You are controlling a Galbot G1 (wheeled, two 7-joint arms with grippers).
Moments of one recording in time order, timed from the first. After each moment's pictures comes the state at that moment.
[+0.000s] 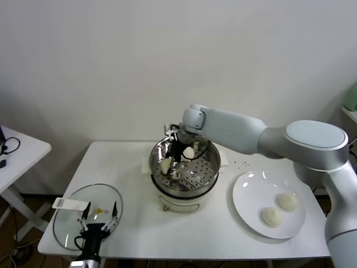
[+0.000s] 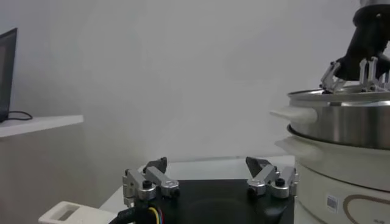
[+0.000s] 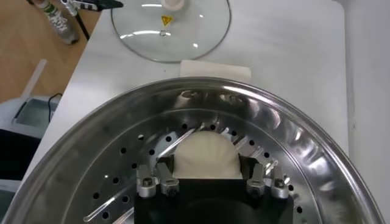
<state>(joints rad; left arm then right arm) 1.66 -1.51 -0.66 -1.88 -0.04 -0.23 0.00 0.44 1.39 -1.35 0.91 0.68 -0.32 -1.00</state>
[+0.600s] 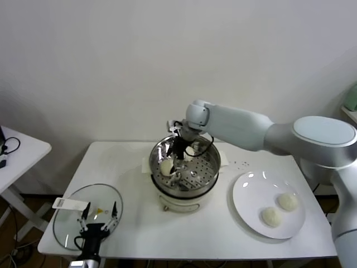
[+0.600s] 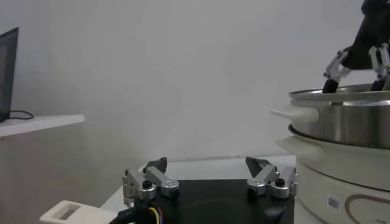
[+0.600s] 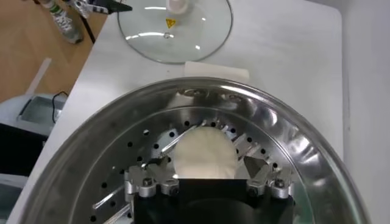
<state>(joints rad) 1.66 -1.51 -0.66 -1.88 -0.04 -0.23 0.00 0.54 1.30 -1.39 0.99 0.73 -0.30 -1.04</state>
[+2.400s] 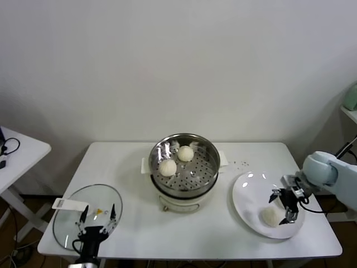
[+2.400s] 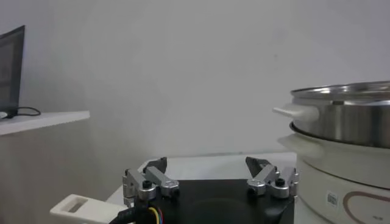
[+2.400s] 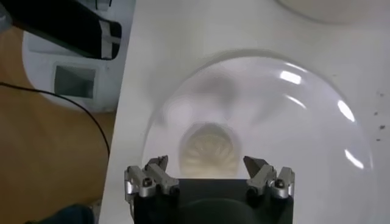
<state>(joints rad) 1.69 -1.52 -0.66 -1.90 -0.04 -0.21 -0.01 0.05 0.41 -1.01 1.44 0.09 -0.14 -1.12</state>
